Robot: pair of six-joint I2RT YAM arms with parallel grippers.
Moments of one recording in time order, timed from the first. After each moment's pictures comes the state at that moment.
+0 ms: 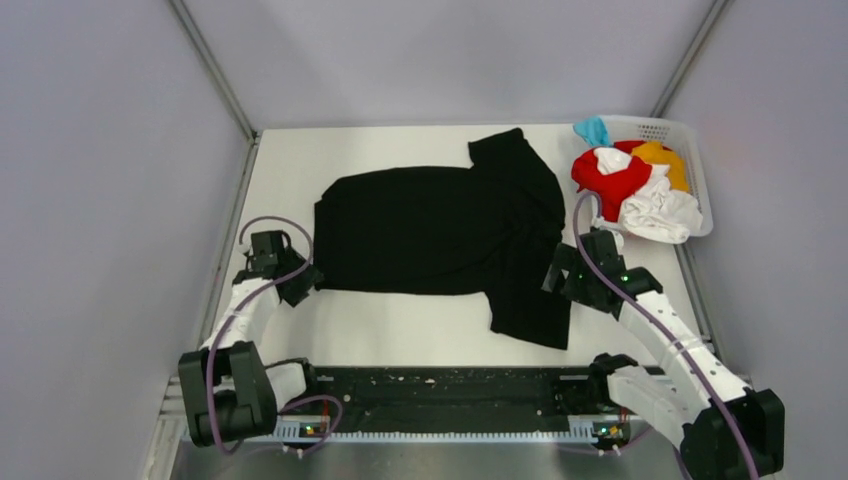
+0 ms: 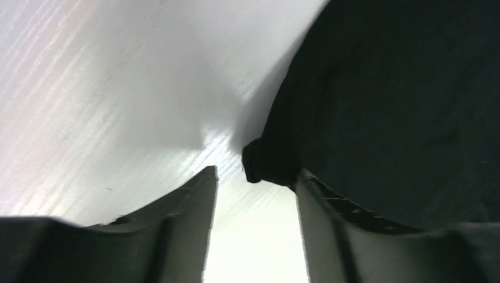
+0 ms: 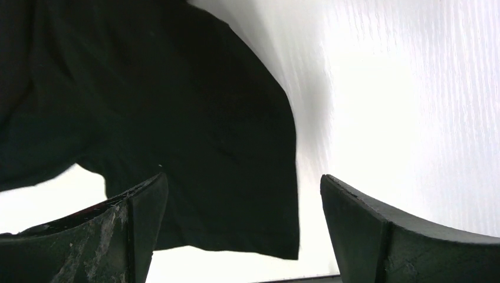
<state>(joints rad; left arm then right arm) 0.19 1.11 0.57 -0.45 0.06 -0.69 0.28 0.94 0.64 -0.69 0.16 0.59</state>
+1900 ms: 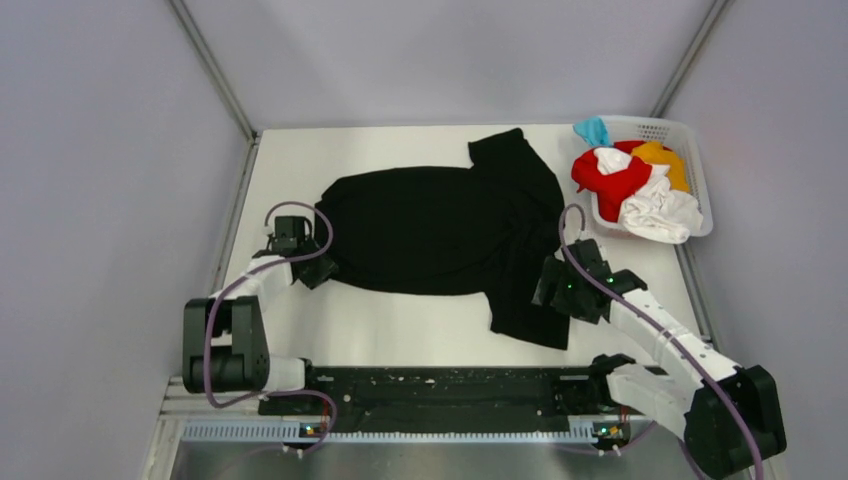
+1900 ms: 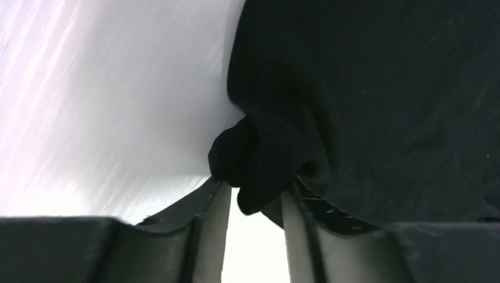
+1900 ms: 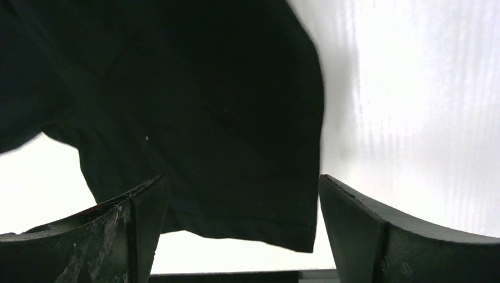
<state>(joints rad) 0.04 1.34 0.63 -0.32 0.05 -0.71 0.32 0.97 0.55 -0.67 0.09 0.64</state>
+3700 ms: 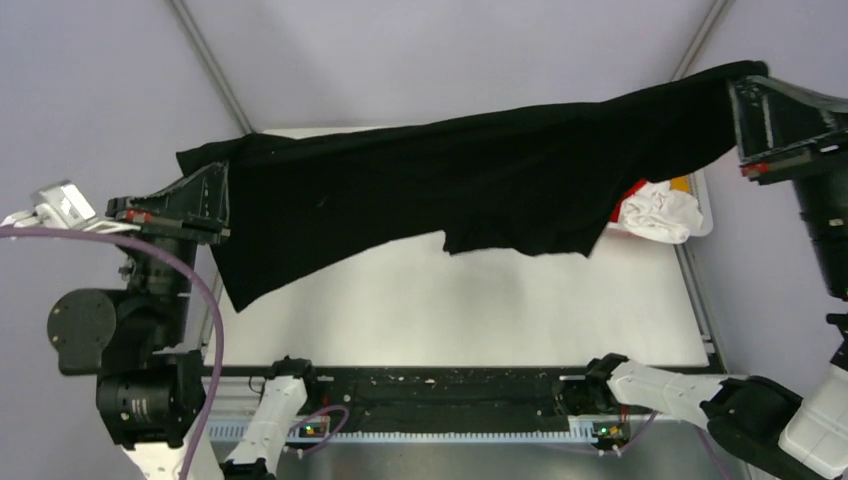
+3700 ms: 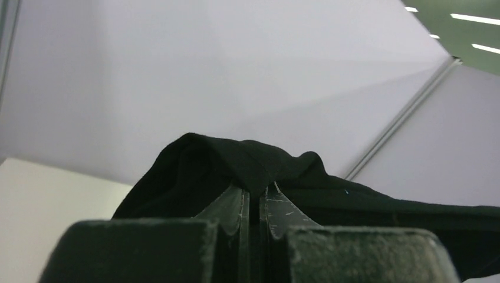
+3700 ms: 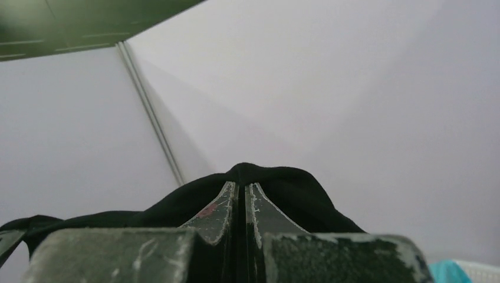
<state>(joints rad) 0.04 0.71 1.62 -0.55 0.10 -0.66 0.68 1.01 2.16 -0.65 0.31 0.16</state>
